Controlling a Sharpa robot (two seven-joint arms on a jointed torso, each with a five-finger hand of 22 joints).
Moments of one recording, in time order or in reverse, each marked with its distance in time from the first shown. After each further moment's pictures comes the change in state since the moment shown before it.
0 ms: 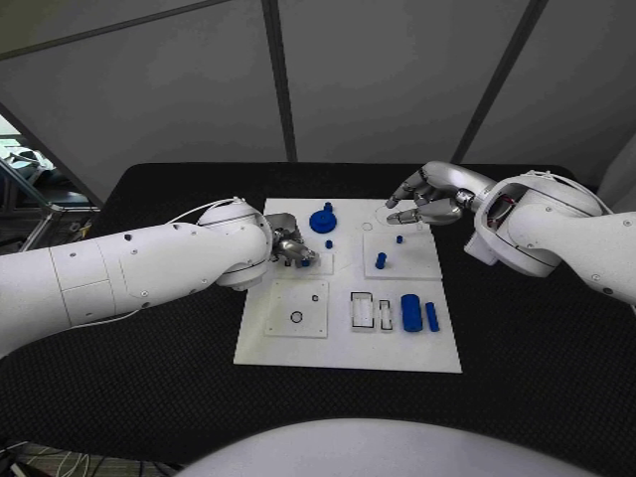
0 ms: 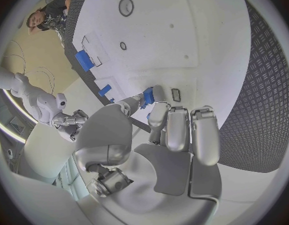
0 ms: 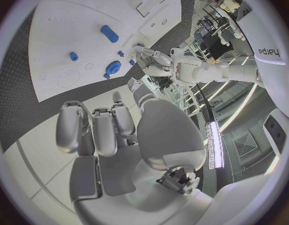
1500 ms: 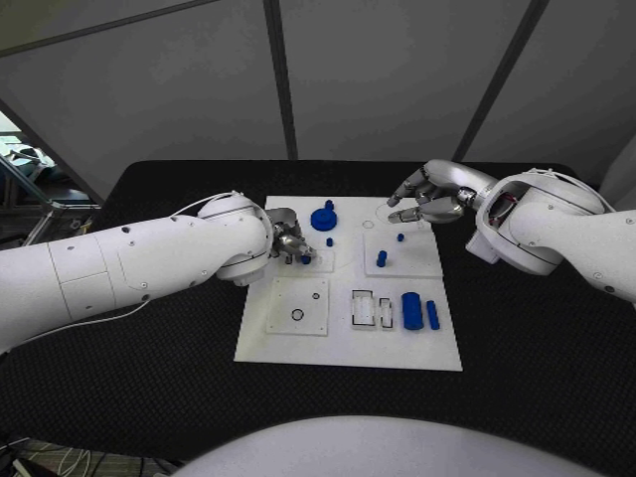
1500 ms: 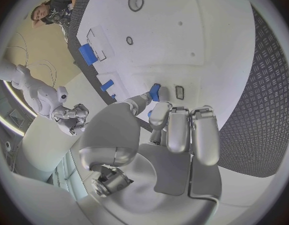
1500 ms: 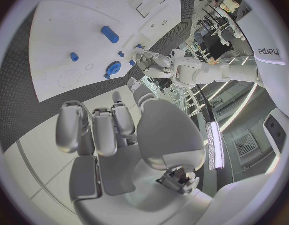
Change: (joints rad) left arm 0.000 -0.001 0.020 -0.001 0.049 0.000 -0.002; left_hand 0.178 0.127 0.008 -0.060 -0.077 -0.033 0.008 -0.013 0.015 -0.010 0.003 -0.020 -0.023 0.000 -0.006 0.000 0.000 0.000 0.004 -0.004 -0.008 0.000; right arm 0.000 0.000 0.000 -0.002 0.000 0.005 -0.002; right_hand 0.000 0.000 0.000 0.000 0.000 0.000 0.000 0.000 0.000 0.000 0.000 0.000 0.000 0.000 0.000 0.000 0.000 0.000 0.000 0.000 0.000 -0.001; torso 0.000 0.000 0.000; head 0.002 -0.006
